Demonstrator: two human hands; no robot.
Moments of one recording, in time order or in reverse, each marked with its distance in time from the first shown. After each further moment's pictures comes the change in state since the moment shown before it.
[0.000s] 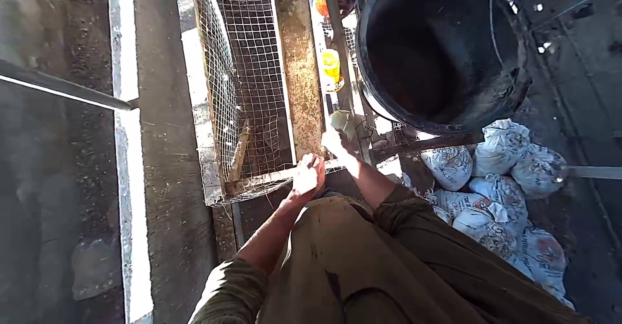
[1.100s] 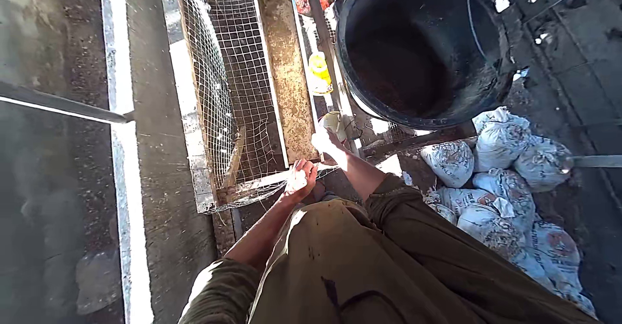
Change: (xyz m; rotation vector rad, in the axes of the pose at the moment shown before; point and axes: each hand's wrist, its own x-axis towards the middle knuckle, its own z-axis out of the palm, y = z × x) left_hand 0.003 -0.006 0.012 -0.102 -0.058 0.046; right_hand 0.006 0.007 -0.004 0.059 -0.021 0.013
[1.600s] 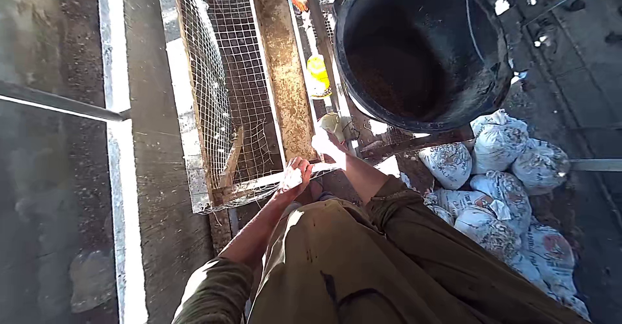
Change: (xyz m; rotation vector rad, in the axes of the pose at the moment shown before) left_hand 0.009 -0.002 -0.010 0.060 -0.027 0.029; right_hand 0.002 -0.006 -0.015 -0.076 -0.049 -0.016
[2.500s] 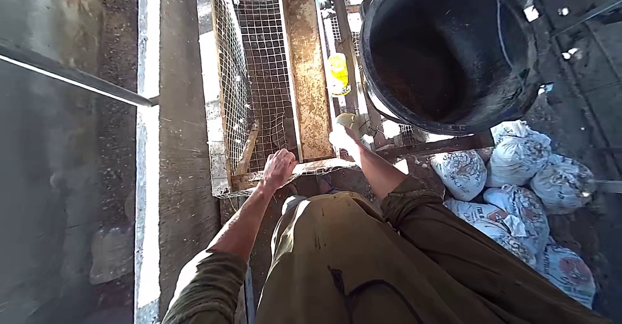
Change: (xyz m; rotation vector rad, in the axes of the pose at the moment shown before) left_hand -0.024 -0.063 -0.064 0.157 -0.201 -0.181; right_hand -0.018 -0.012 -0.008 -0.018 -0.002 0.061
